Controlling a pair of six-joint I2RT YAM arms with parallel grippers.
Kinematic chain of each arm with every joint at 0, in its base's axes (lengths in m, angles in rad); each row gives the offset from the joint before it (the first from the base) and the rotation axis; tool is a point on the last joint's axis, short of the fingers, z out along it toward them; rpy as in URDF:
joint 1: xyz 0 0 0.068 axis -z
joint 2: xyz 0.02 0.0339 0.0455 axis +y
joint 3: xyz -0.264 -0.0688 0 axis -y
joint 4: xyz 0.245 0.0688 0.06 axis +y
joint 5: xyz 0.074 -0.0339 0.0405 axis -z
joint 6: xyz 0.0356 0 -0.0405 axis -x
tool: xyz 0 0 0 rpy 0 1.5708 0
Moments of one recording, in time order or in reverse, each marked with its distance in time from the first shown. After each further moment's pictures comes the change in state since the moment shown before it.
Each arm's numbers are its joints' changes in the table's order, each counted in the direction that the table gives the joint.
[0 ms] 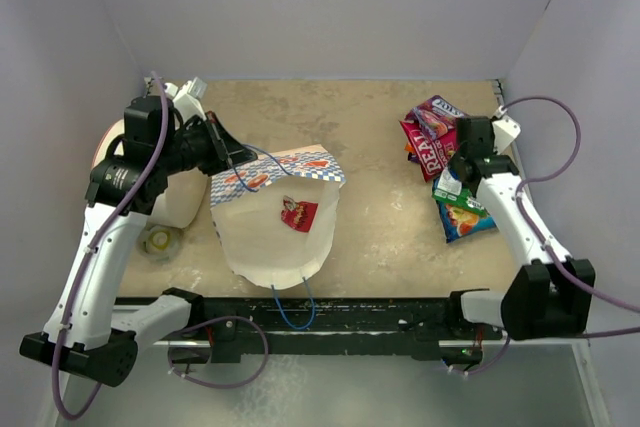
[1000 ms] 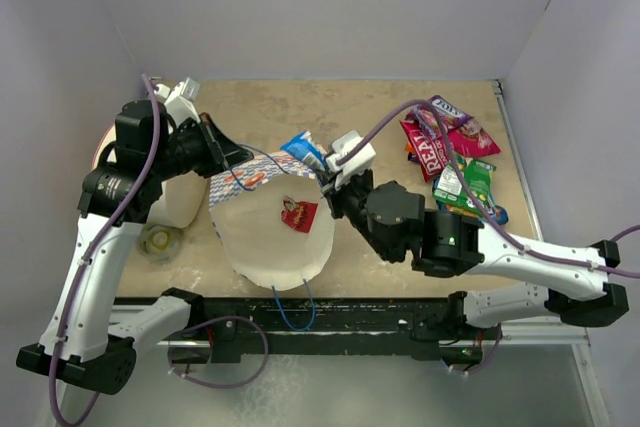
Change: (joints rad) left arm 0.000 -0.037 0.000 -0.010 -0.019 0.002; right arm -1.271 -0.091 0.300 -0.282 0.235 0.663
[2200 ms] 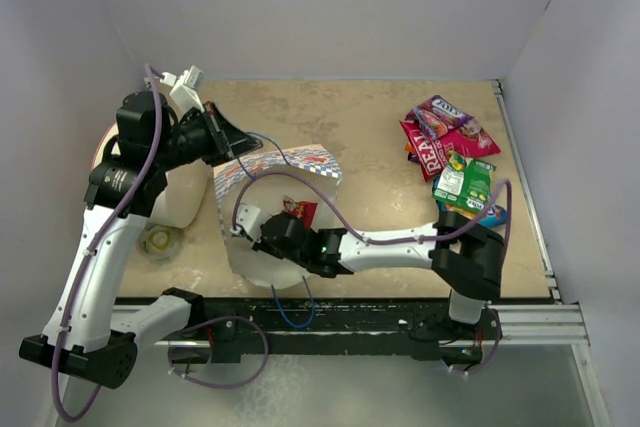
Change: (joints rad) left arm 0.000 0.029 -0.011 -0.143 0.100 0.034; right arm 0.121 0.651 -0.193 -0.417 -0.417 0.166
